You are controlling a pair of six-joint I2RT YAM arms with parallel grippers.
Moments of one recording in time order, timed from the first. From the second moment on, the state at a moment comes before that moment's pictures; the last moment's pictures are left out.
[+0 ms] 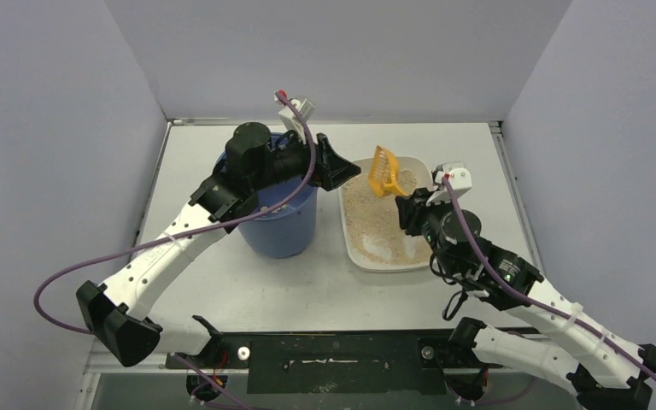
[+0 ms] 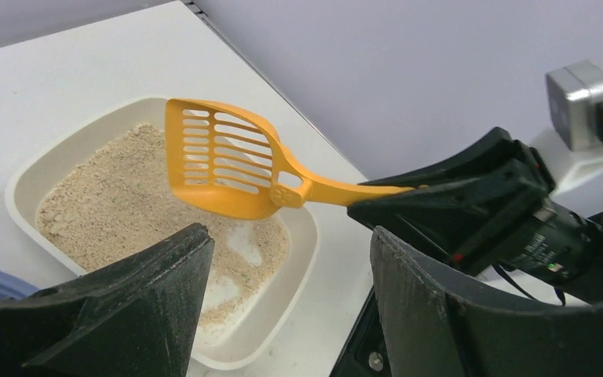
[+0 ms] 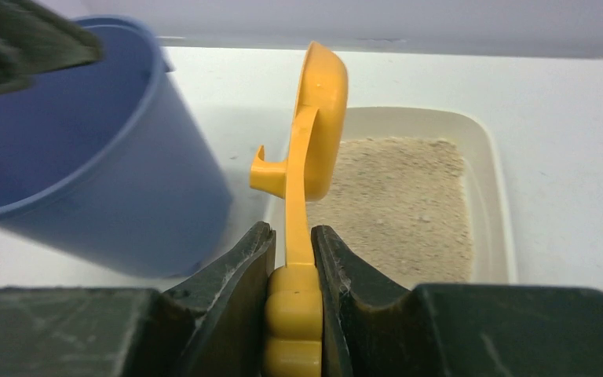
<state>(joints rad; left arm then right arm) -0.68 1.34 1.41 -0.17 0.36 -0.50 0.90 0.79 0.98 -0.40 0.58 0.31</state>
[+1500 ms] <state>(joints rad) -0.81 2.08 1.79 -0.50 -0.52 -0.58 0.31 0.49 0.84 -0.63 0.16 0.46</state>
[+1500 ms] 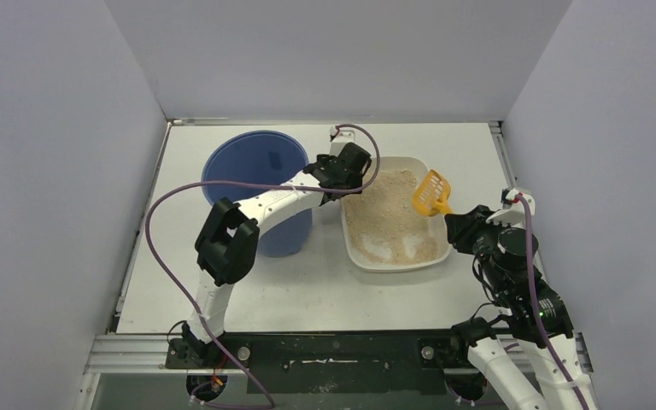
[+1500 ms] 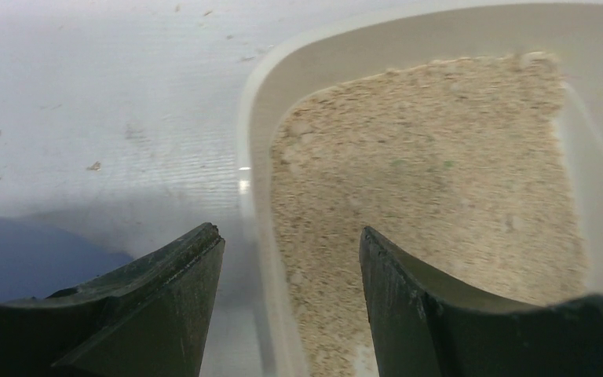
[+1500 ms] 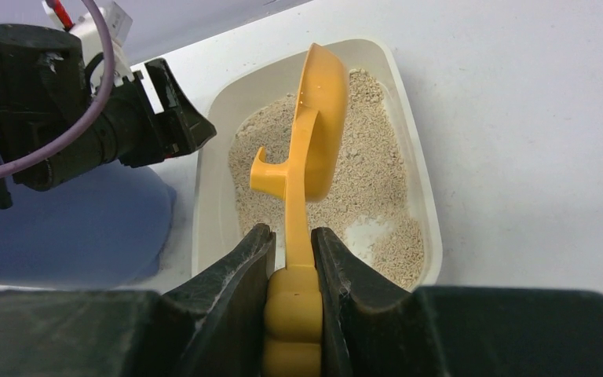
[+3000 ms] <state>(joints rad) -0.75 2.11 1.75 -0.46 -0.40 -0.57 0.31 0.48 0.82 -0.62 0.13 0.46</state>
